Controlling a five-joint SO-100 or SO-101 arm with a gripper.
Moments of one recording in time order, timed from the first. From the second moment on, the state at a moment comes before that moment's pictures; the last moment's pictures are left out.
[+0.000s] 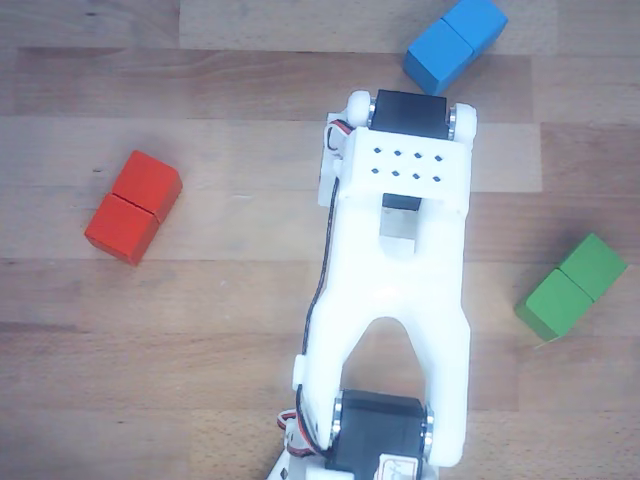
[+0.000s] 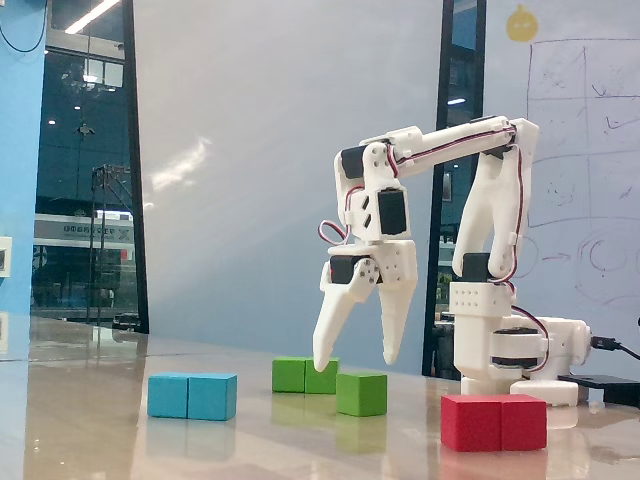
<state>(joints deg) 4.7 103.1 122.7 80.3 -6.2</state>
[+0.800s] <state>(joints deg) 4.7 94.7 121.0 75.1 -6.2</state>
